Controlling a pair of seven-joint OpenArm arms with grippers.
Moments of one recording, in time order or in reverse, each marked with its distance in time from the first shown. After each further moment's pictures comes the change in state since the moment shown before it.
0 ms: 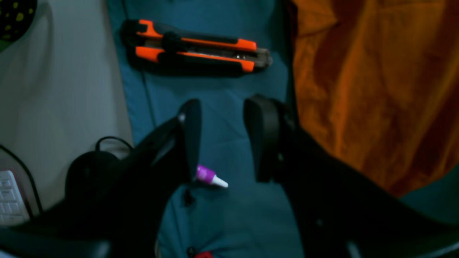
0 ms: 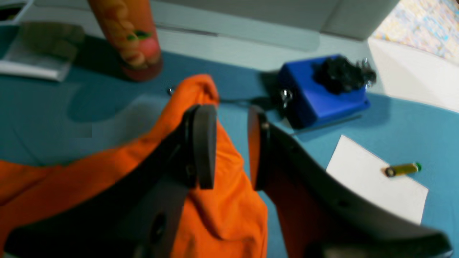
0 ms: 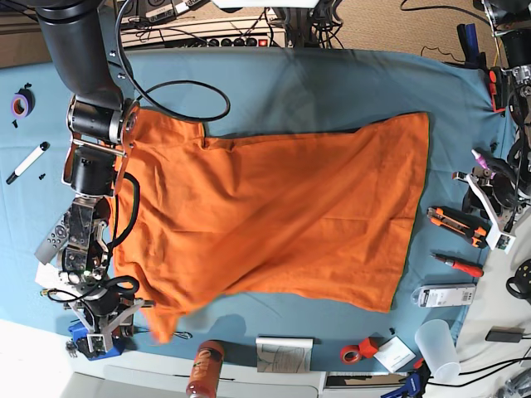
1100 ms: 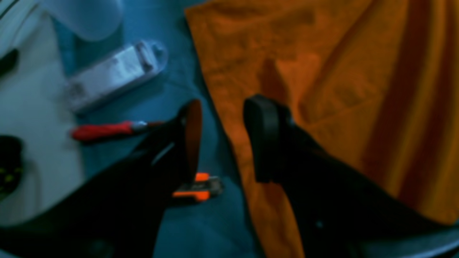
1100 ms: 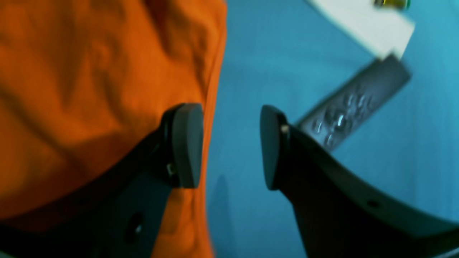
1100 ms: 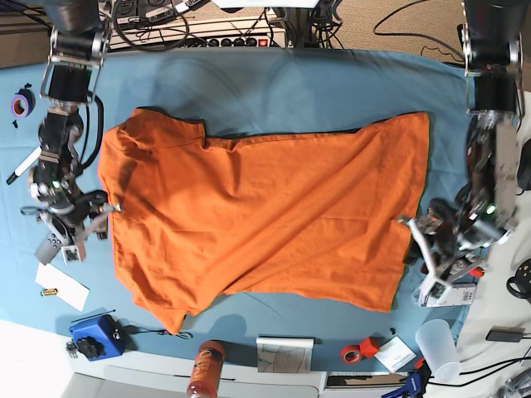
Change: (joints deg) left arm -17.6 7.0 20.5 -12.0 10.4 -0.3 -12.9; right arm -28.8 10.8 3.0 27.9 17.8 0.9 -23.2
